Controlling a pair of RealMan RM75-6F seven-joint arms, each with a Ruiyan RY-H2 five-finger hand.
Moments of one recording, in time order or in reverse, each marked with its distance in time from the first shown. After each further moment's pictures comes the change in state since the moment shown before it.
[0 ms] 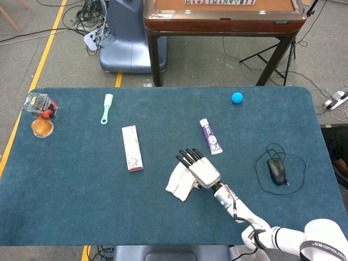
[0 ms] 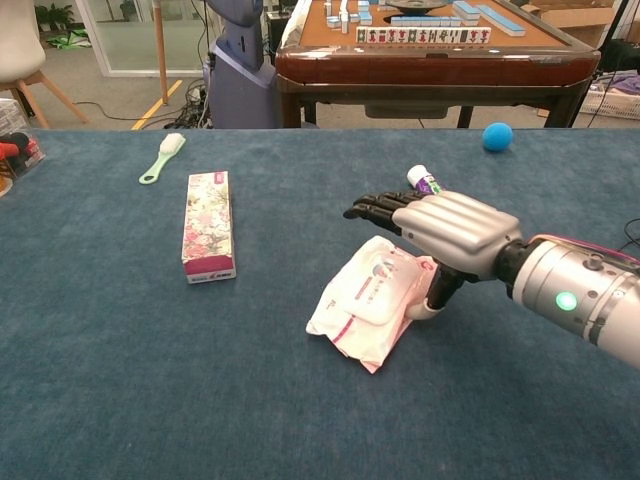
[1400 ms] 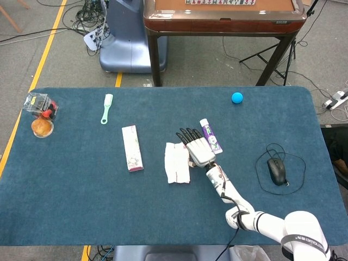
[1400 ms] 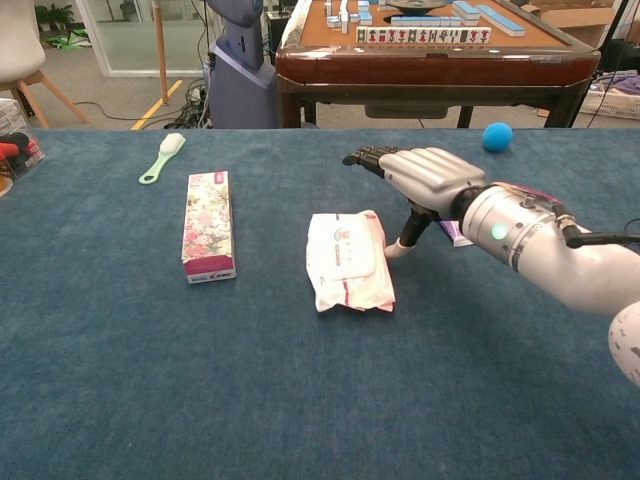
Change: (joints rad) left arm 0.022 0.011 -0.006 0.024 -0.011 -0.005 -0.039; right arm 0.142 -0.125 0.154 0.239 0.158 -0.072 0.059
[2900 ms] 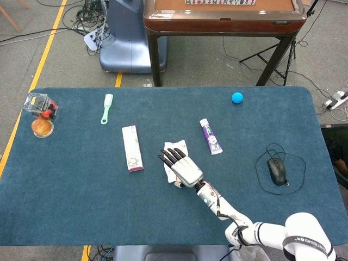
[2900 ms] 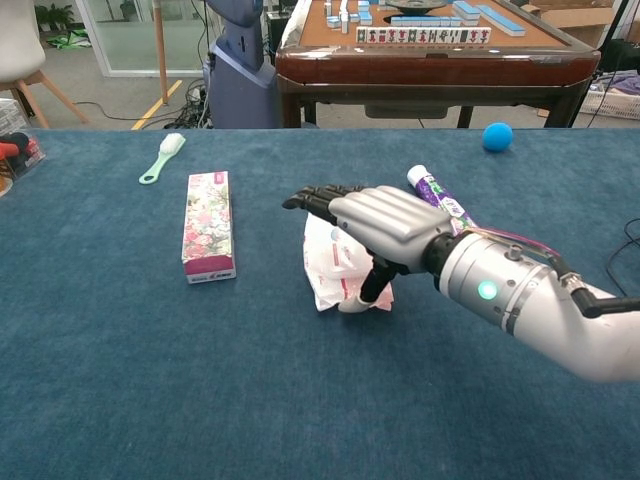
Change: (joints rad) left arm 0.013 -0.010 0.000 0.024 -0.012 -0.012 -0.019; right arm -0.033 0.017 -0.129 -0.201 -0.107 0.068 0.001
